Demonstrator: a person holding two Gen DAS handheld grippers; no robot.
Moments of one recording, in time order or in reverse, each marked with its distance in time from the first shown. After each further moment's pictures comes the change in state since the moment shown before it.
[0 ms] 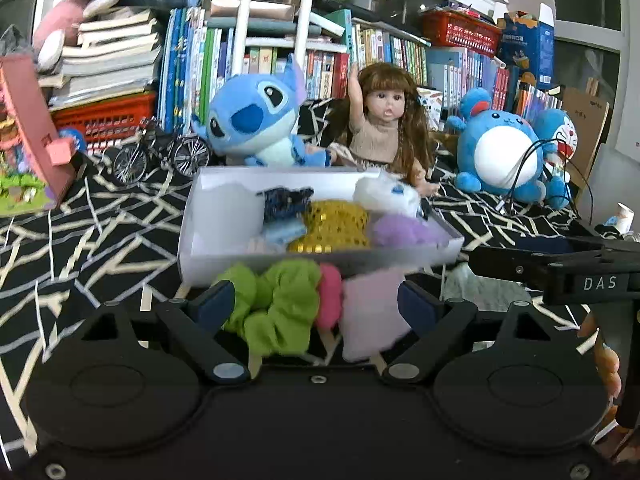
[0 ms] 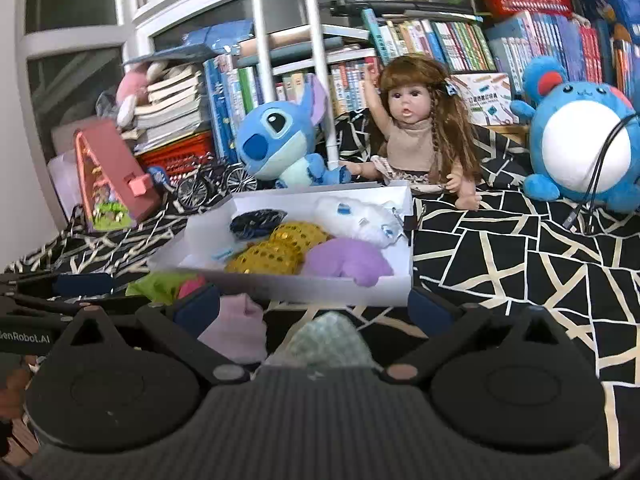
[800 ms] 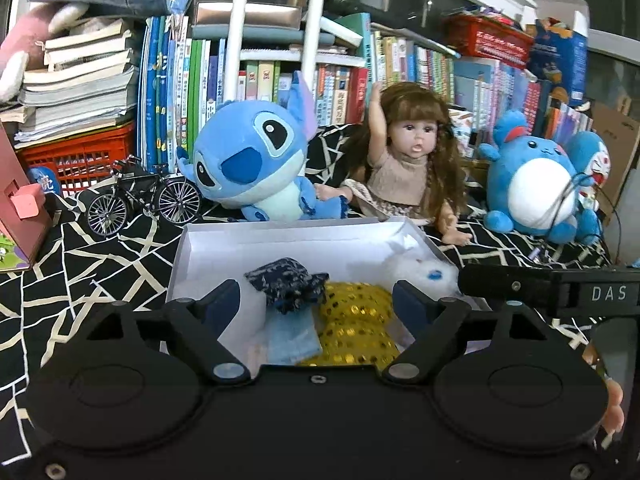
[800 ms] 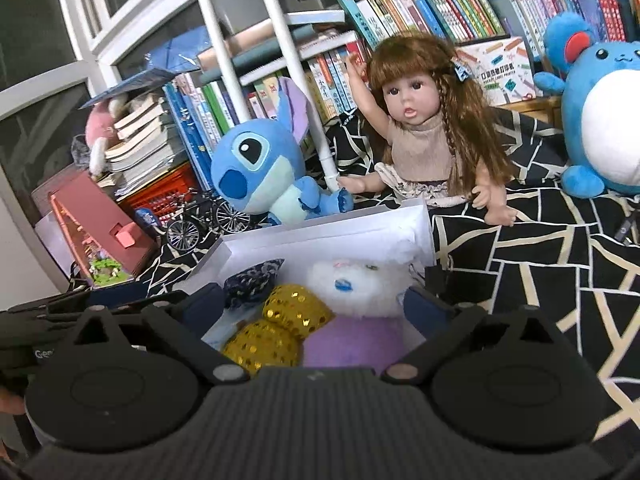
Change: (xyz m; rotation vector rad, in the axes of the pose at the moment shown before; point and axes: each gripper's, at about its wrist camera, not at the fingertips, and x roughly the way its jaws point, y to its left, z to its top) left arm 0.088 0.006 0.096 0.006 0.007 0.020; right arm 0.077 -0.034 0.068 0.181 0.063 0.069
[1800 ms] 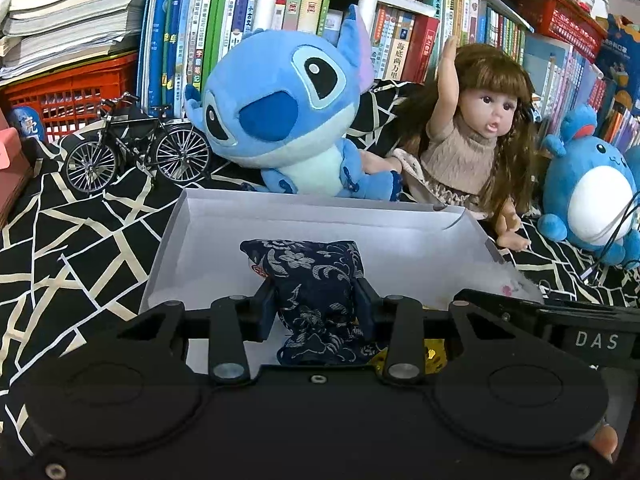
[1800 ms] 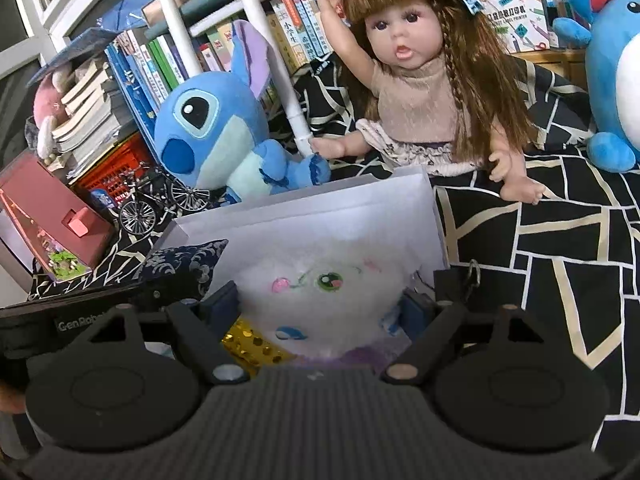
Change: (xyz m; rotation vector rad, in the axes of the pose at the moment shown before) left arm 0.106 0.025 0.018 -0.129 0.150 0.059; right arm 0.086 -0.015 0.016 0.053 0.143 -0.067
